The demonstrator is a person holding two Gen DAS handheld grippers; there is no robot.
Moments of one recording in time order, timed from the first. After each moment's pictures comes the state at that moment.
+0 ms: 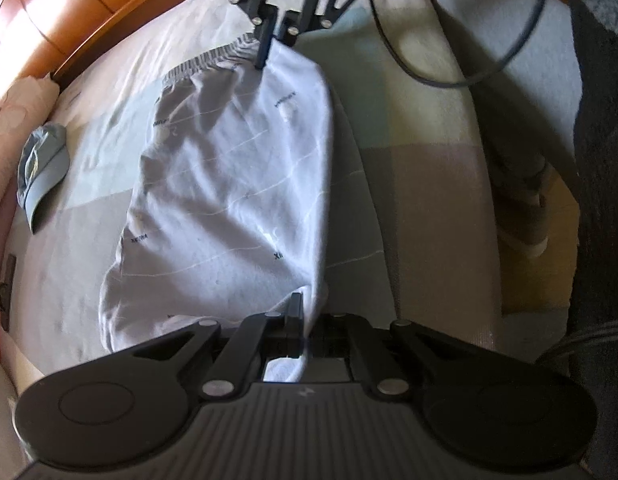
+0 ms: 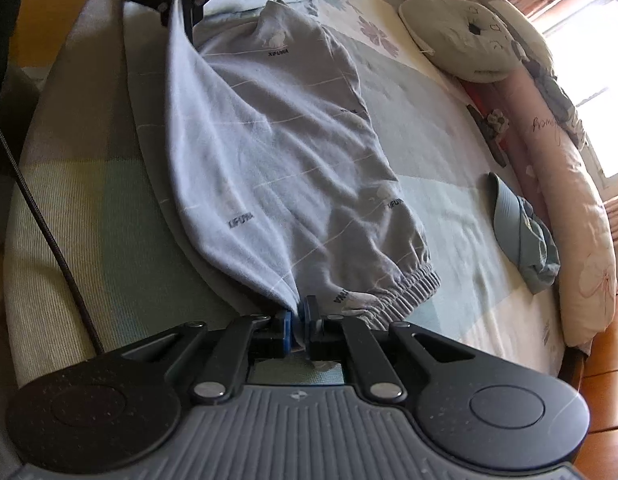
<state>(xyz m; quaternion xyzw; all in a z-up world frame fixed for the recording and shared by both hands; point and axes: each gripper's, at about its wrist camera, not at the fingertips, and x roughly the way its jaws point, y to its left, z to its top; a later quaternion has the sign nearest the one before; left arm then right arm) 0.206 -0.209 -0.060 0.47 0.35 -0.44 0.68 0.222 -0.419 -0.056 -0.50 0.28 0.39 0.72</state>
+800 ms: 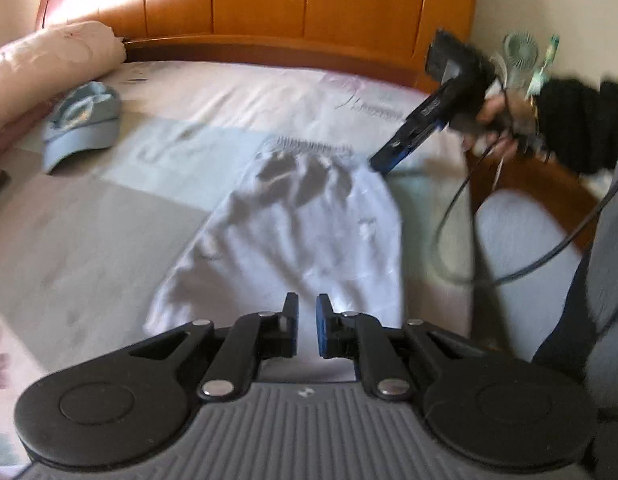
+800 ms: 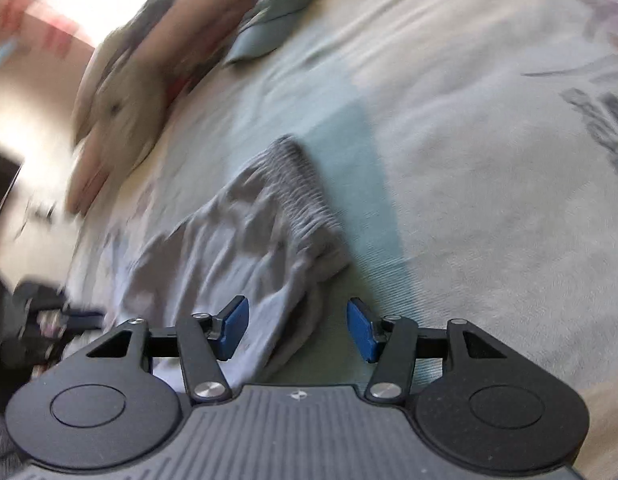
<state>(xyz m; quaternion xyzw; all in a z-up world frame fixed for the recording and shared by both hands) 0.292 -0.143 -0.005 0.20 0.37 -0.53 0.74 0.252 -0.534 -0.059 0.31 0.48 0.16 0.81</state>
